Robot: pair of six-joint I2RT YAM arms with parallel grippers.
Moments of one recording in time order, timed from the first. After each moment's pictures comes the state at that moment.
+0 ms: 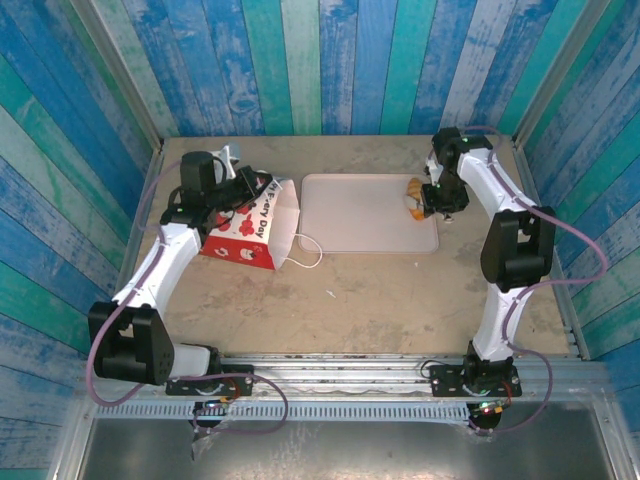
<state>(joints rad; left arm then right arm) -0.12 1.33 1.03 -0.13 0.58 -0.69 0.14 1.98 1.74 -1.23 0.00 0.04</state>
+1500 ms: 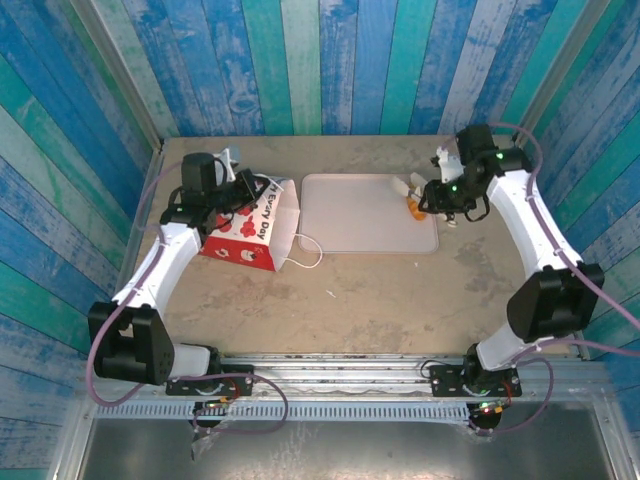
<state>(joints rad) -0.12 1.33 1.03 -0.21 0.52 -0.64 0.15 1.57 1.53 -1.15 -0.31 0.05</state>
